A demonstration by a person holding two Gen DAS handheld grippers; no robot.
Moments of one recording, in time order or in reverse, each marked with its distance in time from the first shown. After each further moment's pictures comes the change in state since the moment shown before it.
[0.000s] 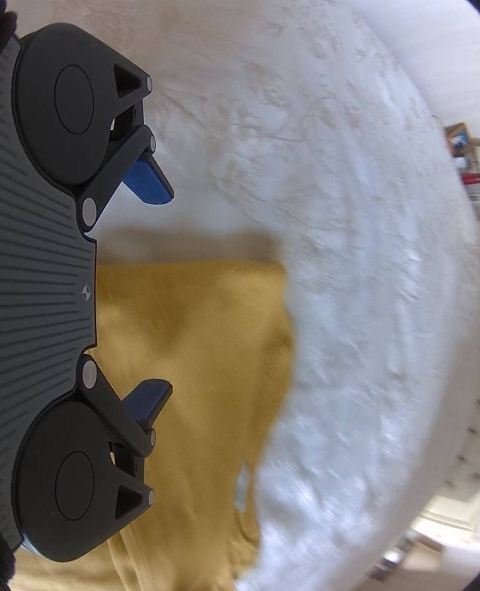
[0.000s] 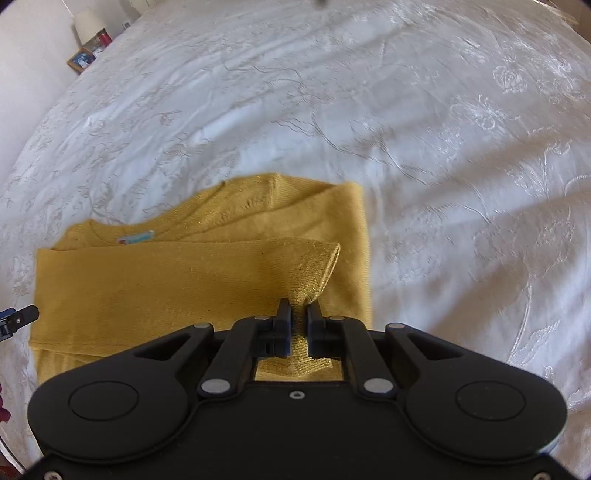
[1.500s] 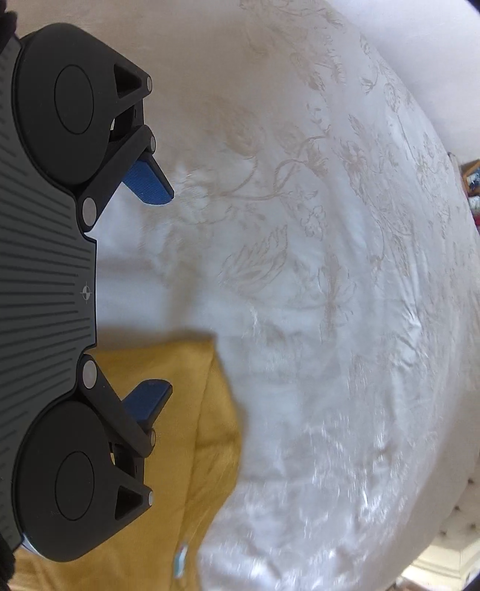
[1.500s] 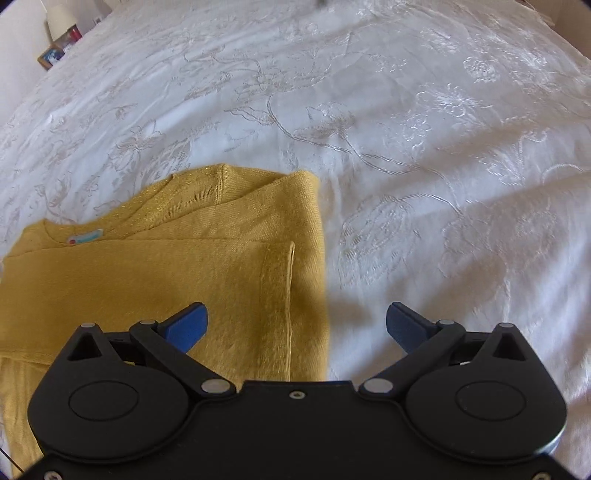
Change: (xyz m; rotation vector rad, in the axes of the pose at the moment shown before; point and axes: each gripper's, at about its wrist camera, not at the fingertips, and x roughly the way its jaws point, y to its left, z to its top) left arm 0.013 0.036 0.037 -0.081 0.004 0.068; right arm 0.000 -0.011 -0.011 0.042 -0.031 -0.094
